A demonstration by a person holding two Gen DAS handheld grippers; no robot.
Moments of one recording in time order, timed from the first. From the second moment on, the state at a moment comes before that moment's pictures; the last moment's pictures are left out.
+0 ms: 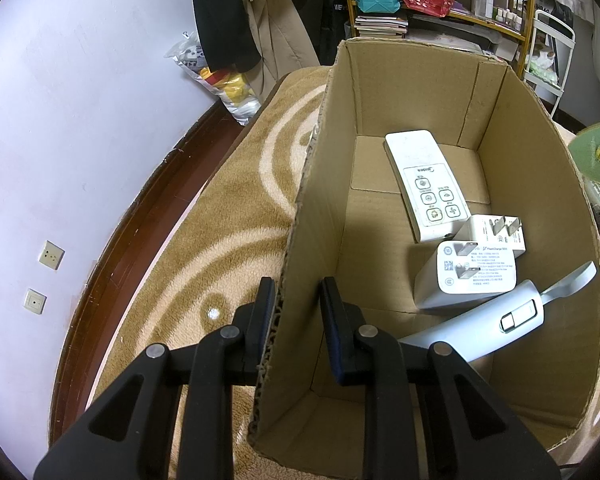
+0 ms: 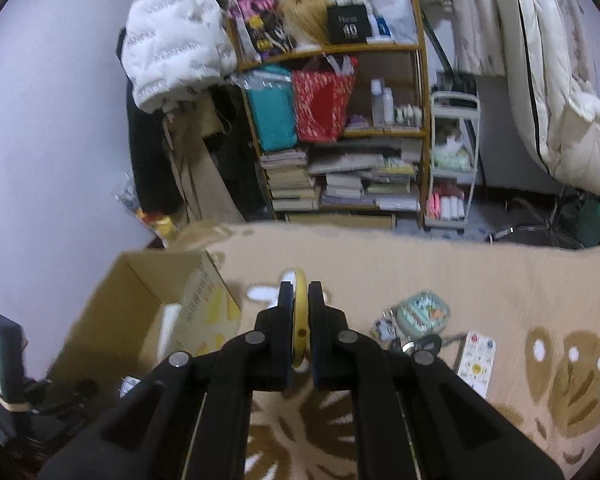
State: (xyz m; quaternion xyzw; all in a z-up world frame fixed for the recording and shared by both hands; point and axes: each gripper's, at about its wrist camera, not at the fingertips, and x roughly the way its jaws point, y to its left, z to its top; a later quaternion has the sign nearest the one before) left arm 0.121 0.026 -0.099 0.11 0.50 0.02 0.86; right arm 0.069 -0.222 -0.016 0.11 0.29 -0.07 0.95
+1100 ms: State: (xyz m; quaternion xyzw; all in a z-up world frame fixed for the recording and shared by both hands) left arm 0.122 0.026 -0.099 0.11 0.50 0.02 0.86; right arm 0.074 -0.123 -0.012 0.08 0.29 0.08 0.95
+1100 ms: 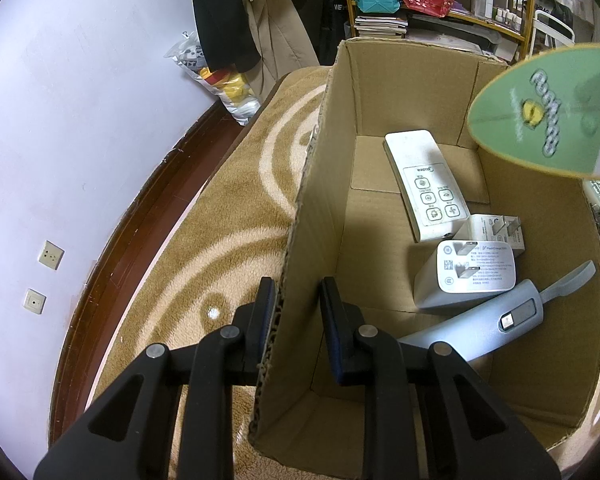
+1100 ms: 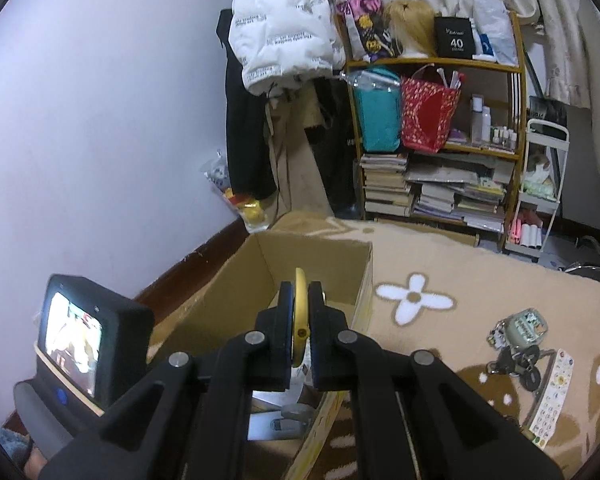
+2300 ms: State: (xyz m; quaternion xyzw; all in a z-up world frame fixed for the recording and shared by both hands) left arm 0.119 0.029 -0.100 0.10 0.50 0.02 0.86; right arm 0.063 -0.167 -0.042 0.07 0.35 -0.03 0.93
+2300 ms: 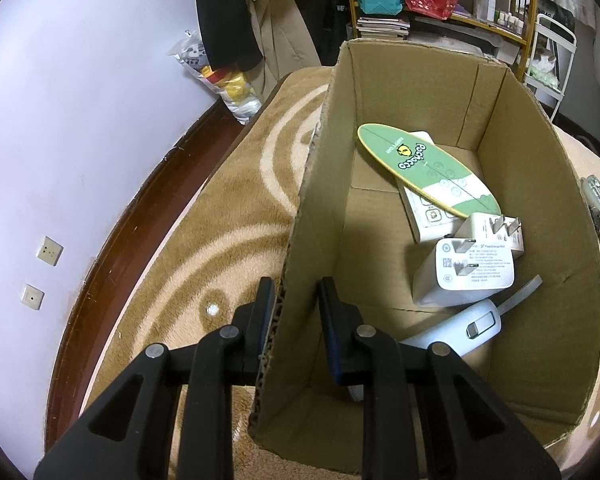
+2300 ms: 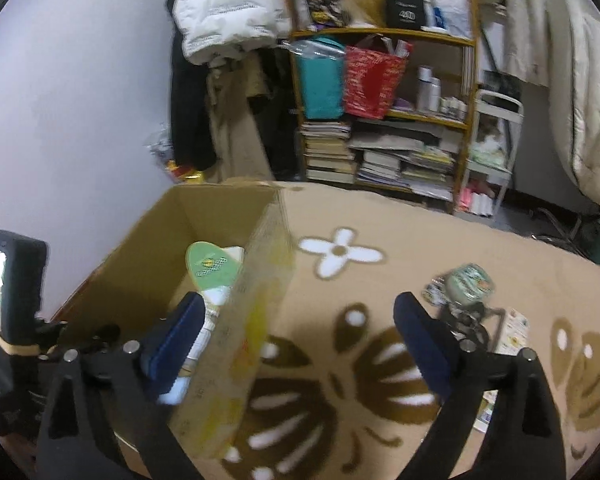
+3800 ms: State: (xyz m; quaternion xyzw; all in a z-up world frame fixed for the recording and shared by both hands) left arm 0.119 0.028 -0.098 0.11 0.50 0.02 0.86; right arm 0.021 -0.261 -0.115 0.18 0.43 -0.18 0.87
